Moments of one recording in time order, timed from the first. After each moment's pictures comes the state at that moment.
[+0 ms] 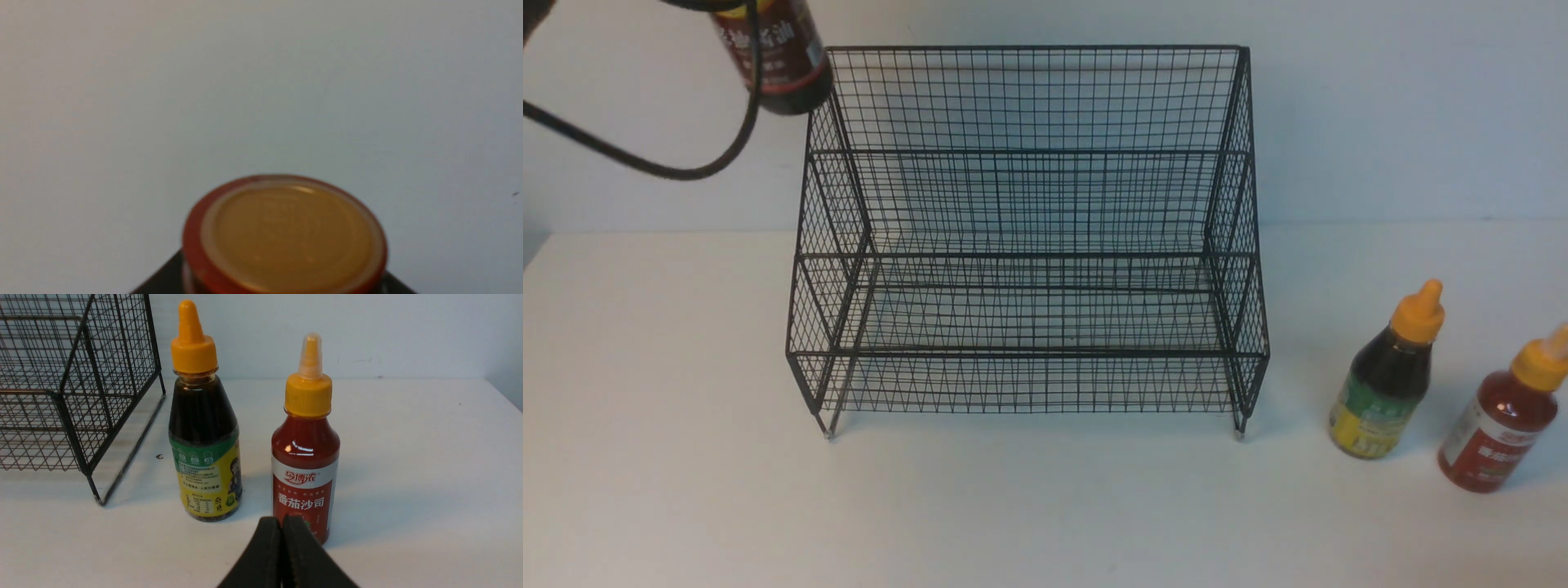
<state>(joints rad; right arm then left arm) 0.00 -0.01 0.02 -0.01 0.38 0.03 -0.10 1.59 -1.46 0.60 -0.32 -0.63</state>
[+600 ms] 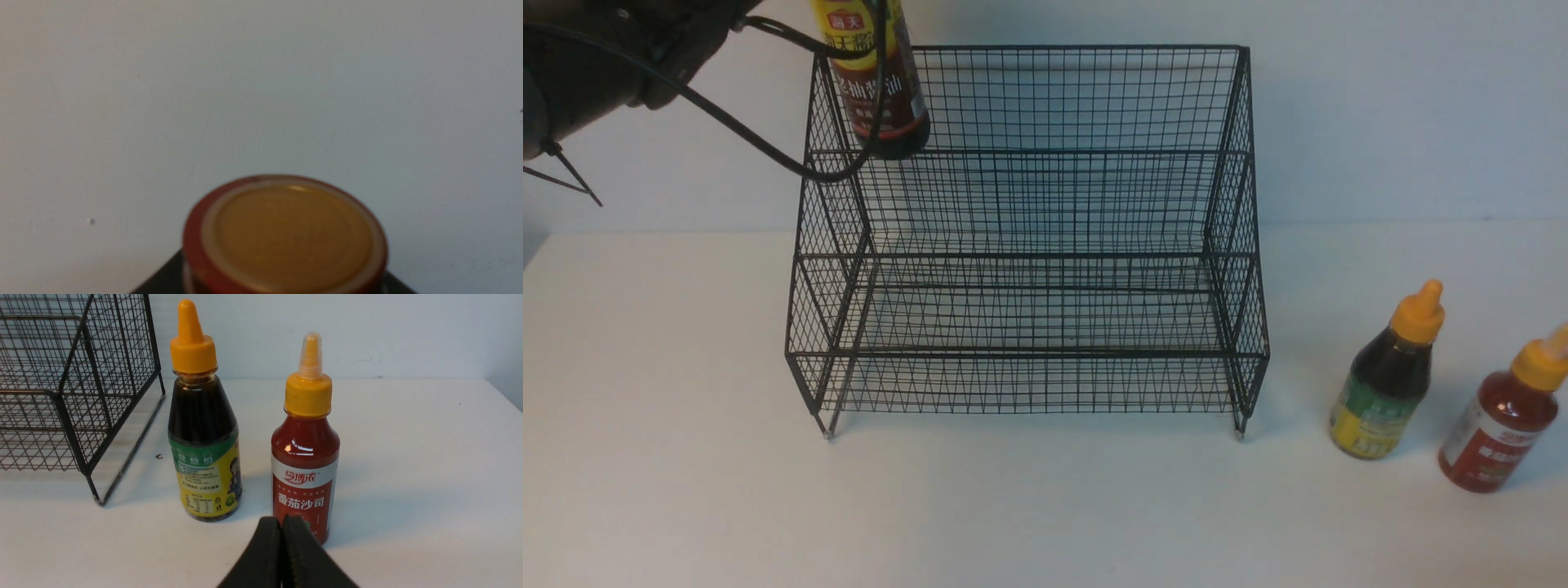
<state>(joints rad) 0.00 -0.01 0.02 -0.01 0.38 0.03 -0.15 1.82 -1.56 0.63 -0.33 -0.69</state>
